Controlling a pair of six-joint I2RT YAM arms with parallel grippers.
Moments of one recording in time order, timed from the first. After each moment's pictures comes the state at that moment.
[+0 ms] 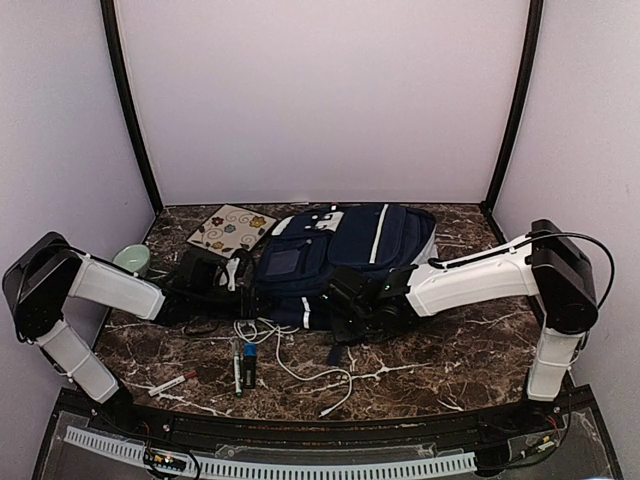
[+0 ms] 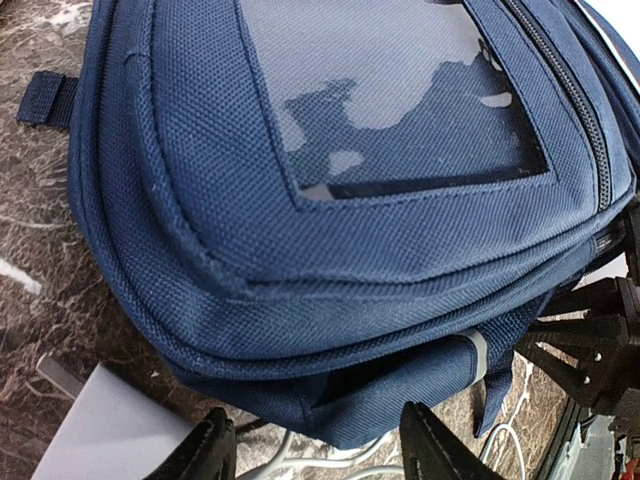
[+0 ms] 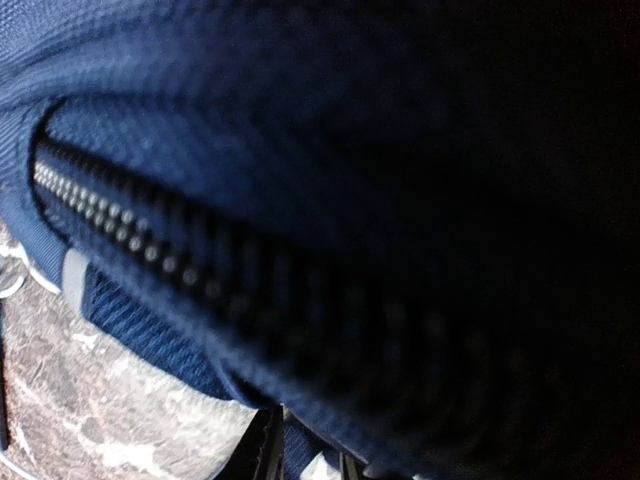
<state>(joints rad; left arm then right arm) -0.58 1.56 0.58 0.32 0.32 -0.54 1.12 1.86 1.19 -0.43 0.34 0.79</state>
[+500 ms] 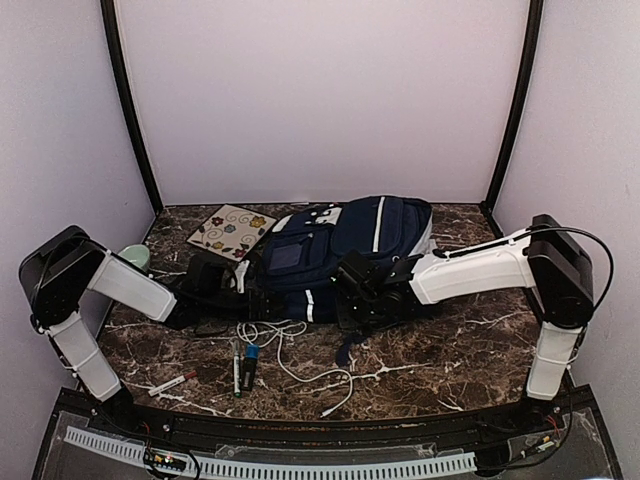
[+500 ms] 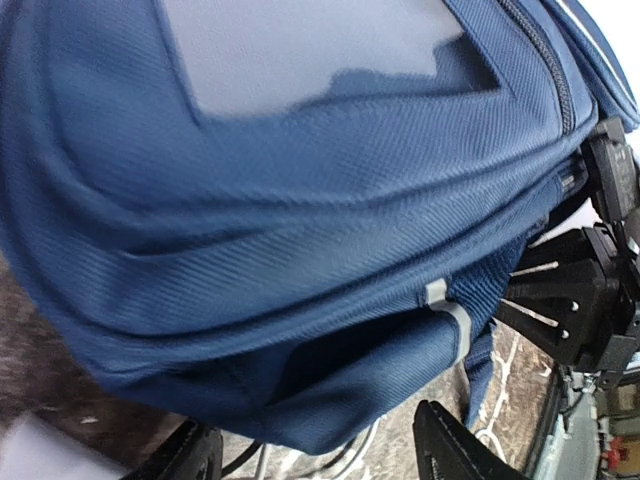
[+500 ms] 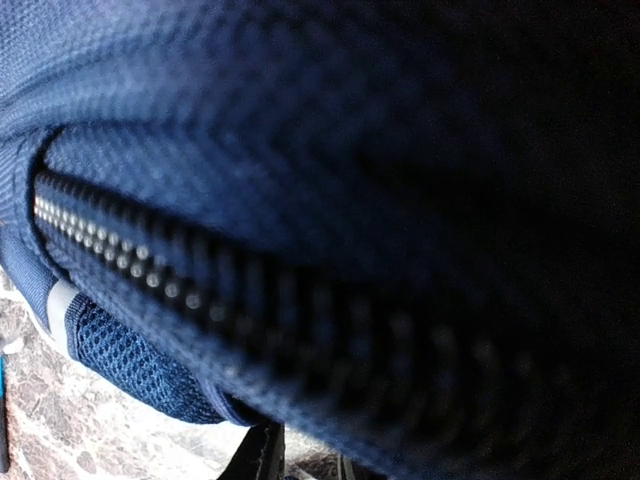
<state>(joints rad) -0.60 1.67 0.59 0.47 0.41 -0.57 1.02 1.86 1.19 -0.38 0.28 0.70</state>
